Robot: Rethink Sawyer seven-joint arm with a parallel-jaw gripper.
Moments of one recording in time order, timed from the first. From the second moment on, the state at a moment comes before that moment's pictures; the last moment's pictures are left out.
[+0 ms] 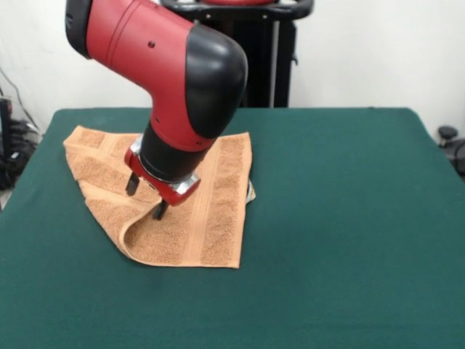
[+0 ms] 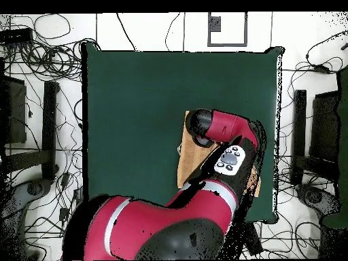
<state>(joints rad) -0.01 -0.11 -0.53 1.19 0.13 0.71 2.08</state>
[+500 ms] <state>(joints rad) 0.00 -0.10 -0.56 1.19 0.15 0.71 2.08</state>
